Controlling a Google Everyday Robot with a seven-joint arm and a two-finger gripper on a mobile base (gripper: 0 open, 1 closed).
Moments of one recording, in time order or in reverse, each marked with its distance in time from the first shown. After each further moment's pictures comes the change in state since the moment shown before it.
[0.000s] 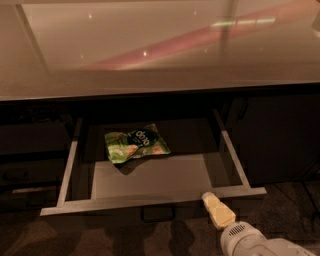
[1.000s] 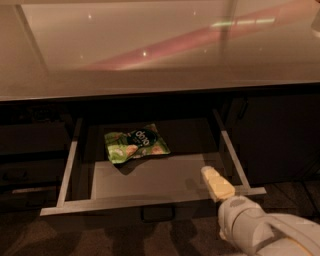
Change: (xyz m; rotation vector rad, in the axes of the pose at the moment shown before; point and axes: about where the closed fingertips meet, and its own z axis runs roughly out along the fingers) arm 0.011 -0.061 0.005 0.140 -0.067 0.128
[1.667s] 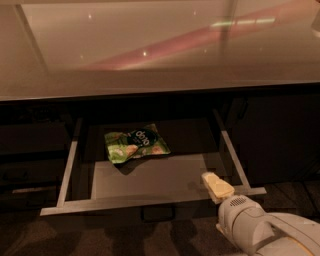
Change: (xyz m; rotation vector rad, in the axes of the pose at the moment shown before) arm 0.002 -0.004 -0.001 0.001 0.003 0.009
